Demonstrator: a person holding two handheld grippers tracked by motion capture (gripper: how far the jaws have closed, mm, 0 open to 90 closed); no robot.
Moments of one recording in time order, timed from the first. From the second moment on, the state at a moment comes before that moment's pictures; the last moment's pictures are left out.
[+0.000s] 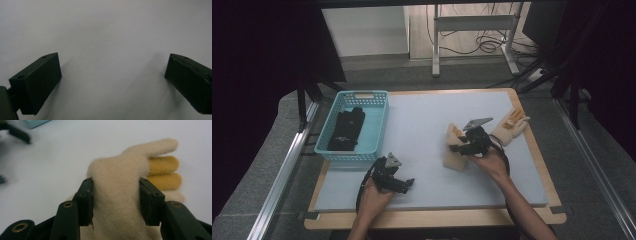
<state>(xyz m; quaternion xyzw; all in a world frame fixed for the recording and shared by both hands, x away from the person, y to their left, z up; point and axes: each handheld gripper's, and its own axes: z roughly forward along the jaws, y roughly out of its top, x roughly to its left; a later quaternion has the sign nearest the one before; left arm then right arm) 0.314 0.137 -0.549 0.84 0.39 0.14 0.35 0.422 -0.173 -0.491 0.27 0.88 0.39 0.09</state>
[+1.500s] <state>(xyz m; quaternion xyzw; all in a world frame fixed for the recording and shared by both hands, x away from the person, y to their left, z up) 0.314 0.137 -0.549 0.84 0.39 0.14 0.35 0.487 -0.333 -0.480 0.48 0.77 0.35 0.22</state>
